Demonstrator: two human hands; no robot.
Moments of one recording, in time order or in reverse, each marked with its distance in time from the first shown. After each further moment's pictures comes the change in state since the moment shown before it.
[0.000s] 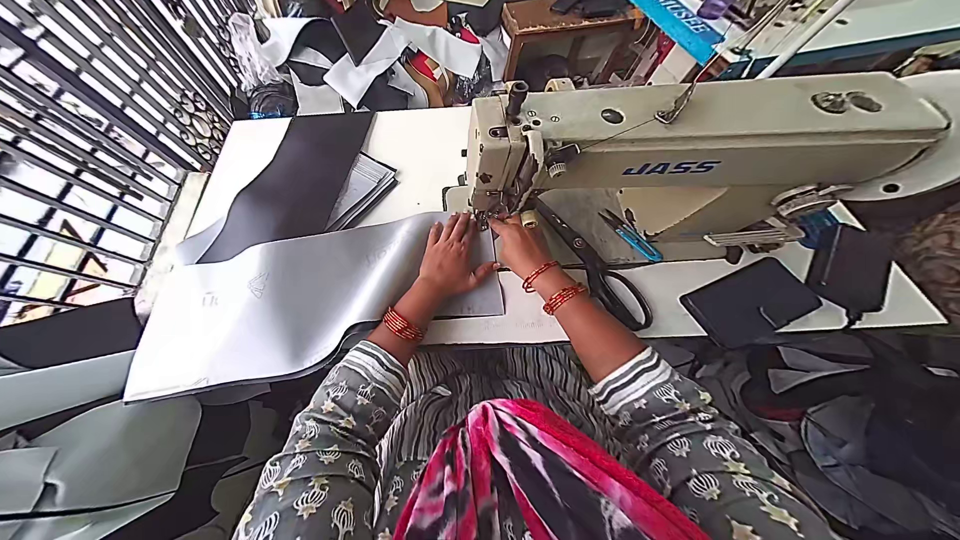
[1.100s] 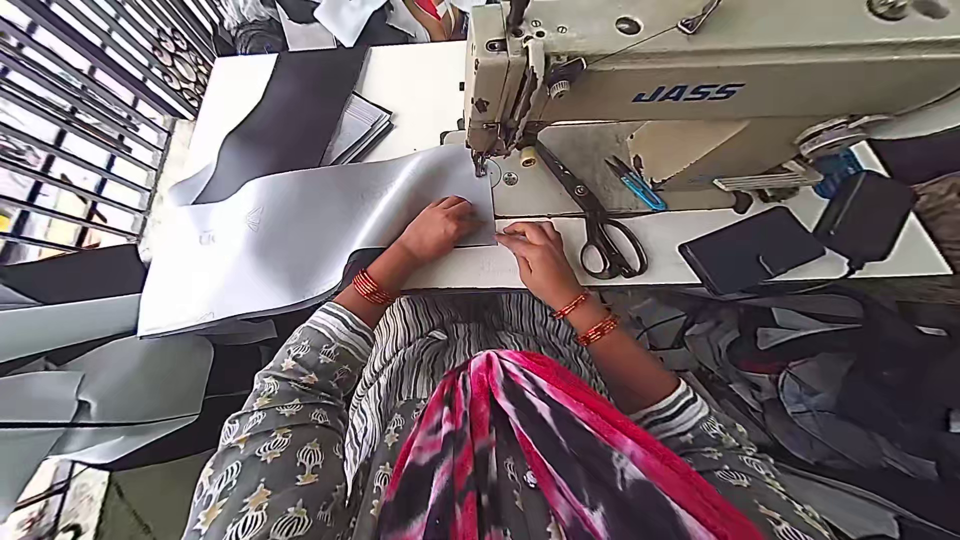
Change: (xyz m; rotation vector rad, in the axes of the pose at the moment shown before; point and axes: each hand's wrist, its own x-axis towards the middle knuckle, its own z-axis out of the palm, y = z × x) left_hand -0.034 -0.015 -0.010 -0.192 0.058 0.506; right_hand -0.107 0.023 0.017 0.185 0.144 -0.251
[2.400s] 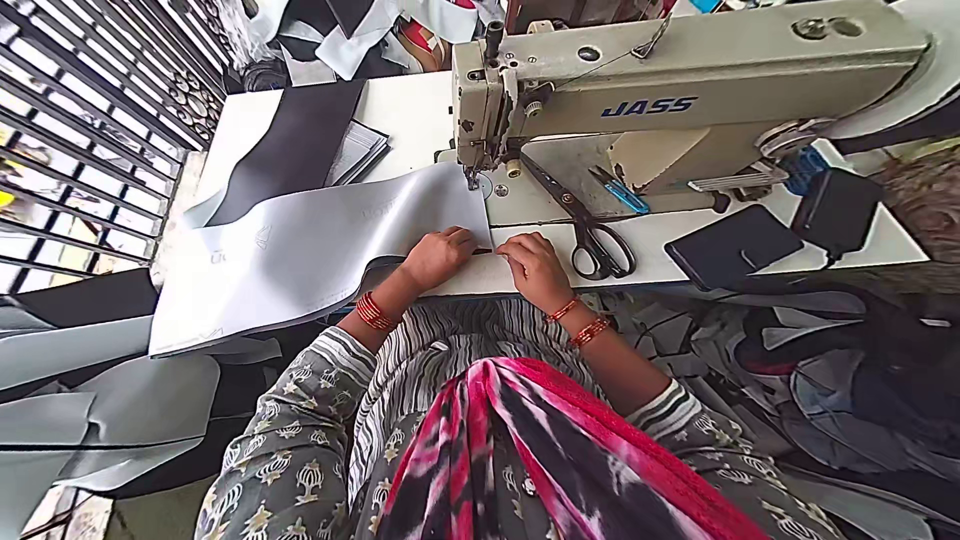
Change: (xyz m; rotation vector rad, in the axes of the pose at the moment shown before) left_hand -0.009 0.030 0.007 0.125 0.081 0.004; right_hand -0.006 0.004 0.010 0.019 0.165 -0.058
